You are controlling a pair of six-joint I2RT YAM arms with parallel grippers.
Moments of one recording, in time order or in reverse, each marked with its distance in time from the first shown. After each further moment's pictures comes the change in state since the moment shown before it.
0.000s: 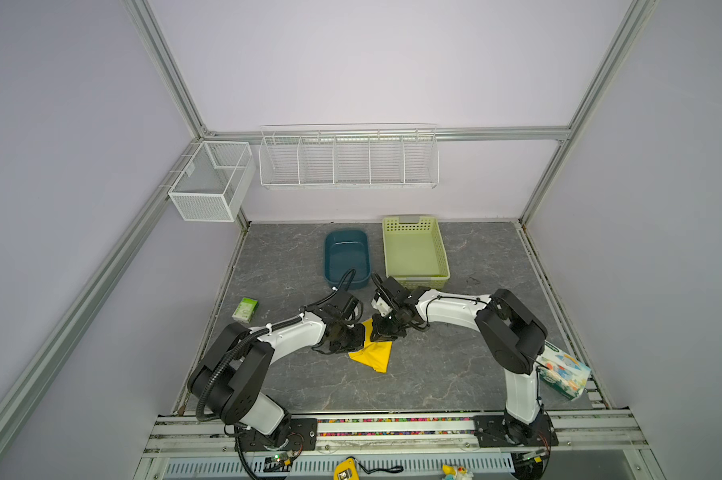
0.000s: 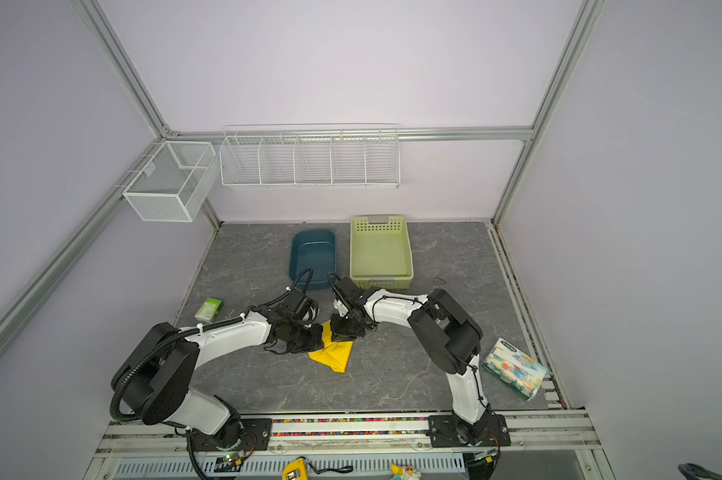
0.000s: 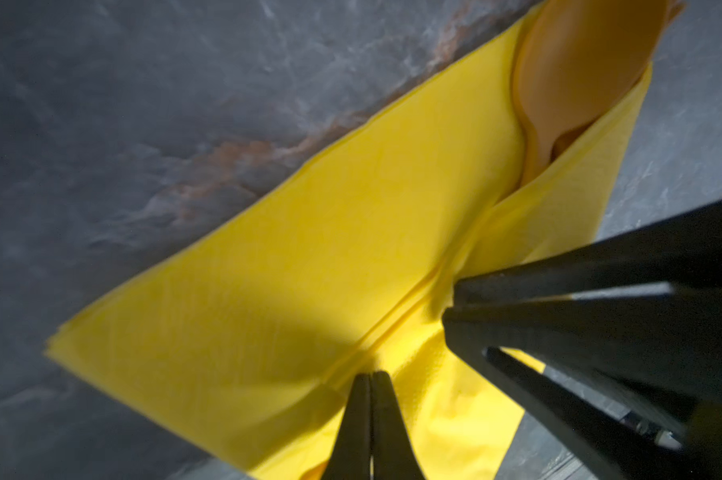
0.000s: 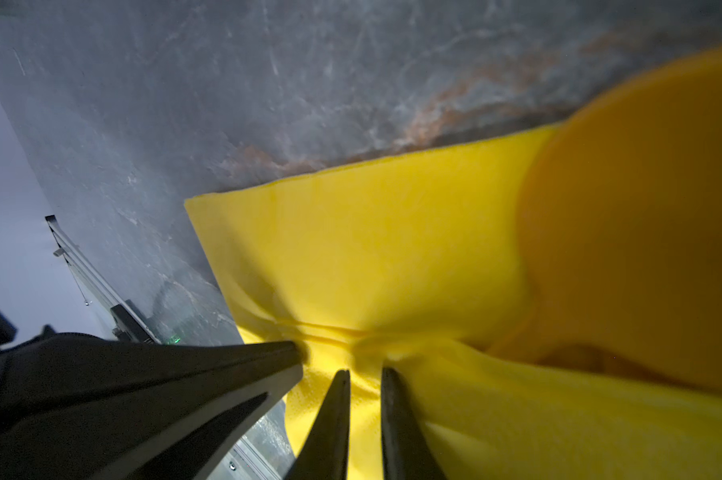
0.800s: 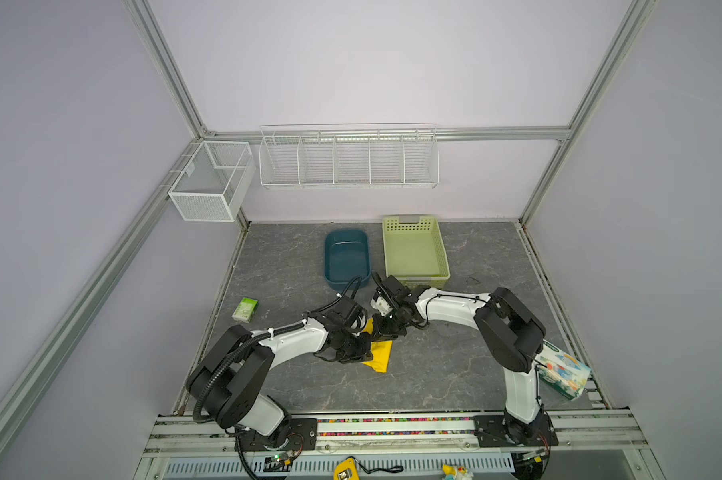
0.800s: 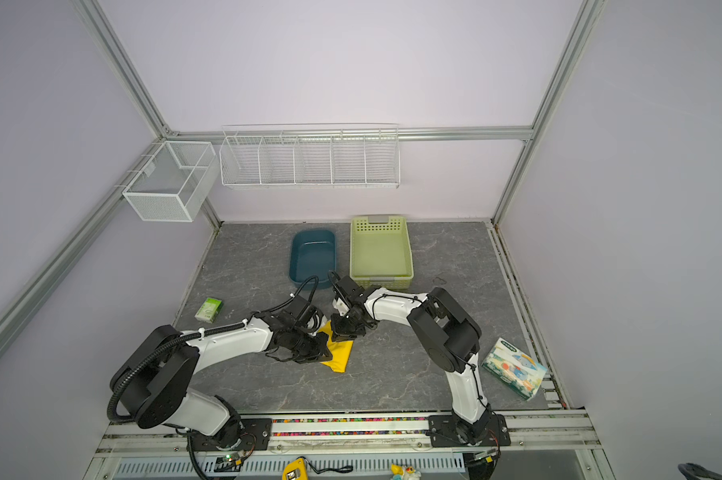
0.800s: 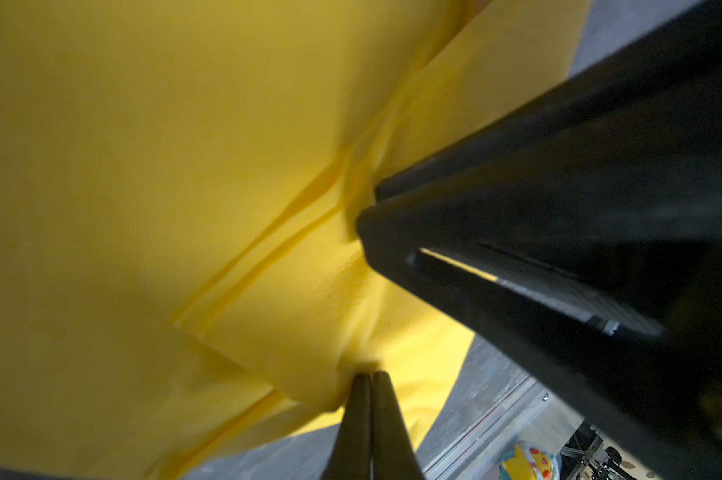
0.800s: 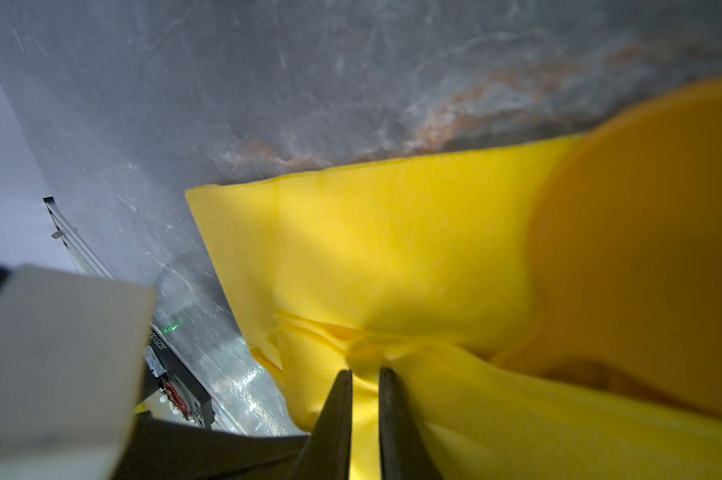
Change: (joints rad) left arm -0.058 0.010 -0.047 0.042 0.148 -0.055; right arm -0.011 0.013 0.015 -0.018 -0.028 -0.047
